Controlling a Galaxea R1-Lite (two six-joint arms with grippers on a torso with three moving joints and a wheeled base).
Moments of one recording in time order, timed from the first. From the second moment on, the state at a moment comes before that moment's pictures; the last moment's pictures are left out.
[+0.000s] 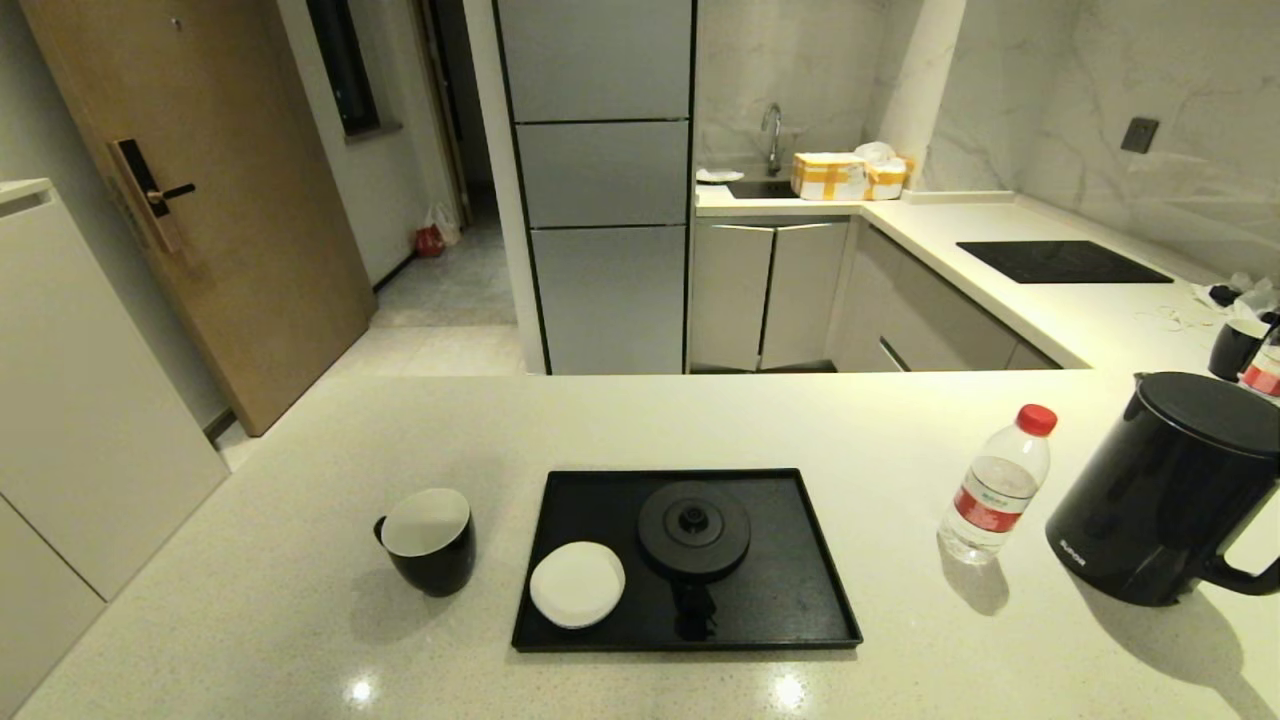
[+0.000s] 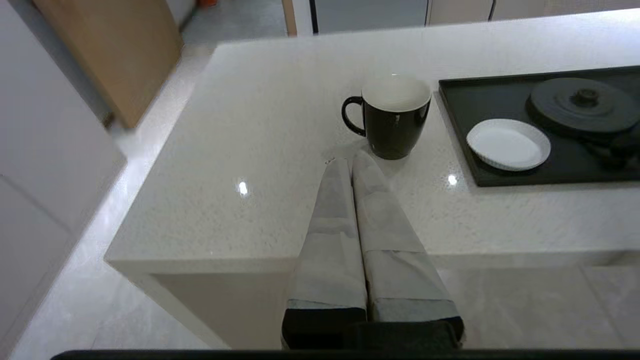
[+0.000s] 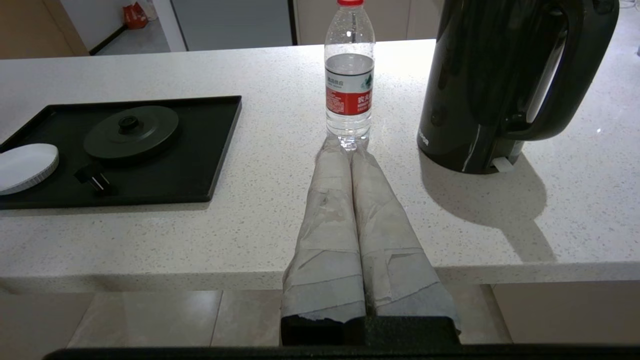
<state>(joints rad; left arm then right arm) 0.00 0.19 -0.30 0.22 0.03 0.07 0.00 0.00 0.00 0.01 0.00 0.00</state>
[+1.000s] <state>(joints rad) -0.21 1.81 -0.03 -1.02 0.09 -0.07 0.00 0.00 0.00 0.01 0.00 0.00</state>
